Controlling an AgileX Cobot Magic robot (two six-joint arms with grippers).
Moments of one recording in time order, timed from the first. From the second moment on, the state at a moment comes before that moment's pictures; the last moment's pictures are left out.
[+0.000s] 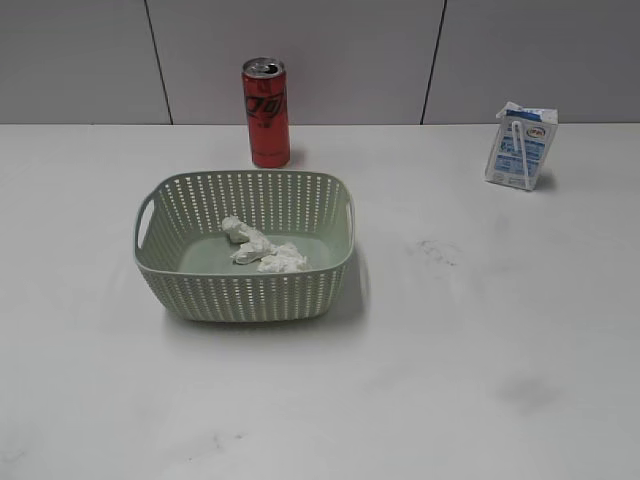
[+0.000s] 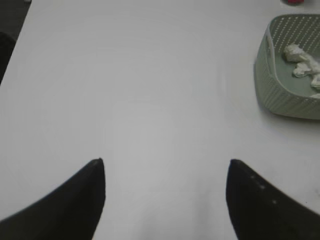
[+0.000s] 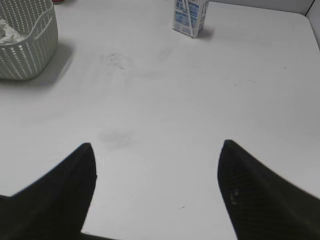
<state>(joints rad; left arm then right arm) -0.07 0.29 -0.69 -0.01 1.14 0.03 0.17 0.00 -0.50 0.11 1.05 -0.07</state>
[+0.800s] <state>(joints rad) -0.07 0.00 -0.49 -0.03 1.10 0.03 0.17 0.00 -0.50 0.11 1.05 -0.07</state>
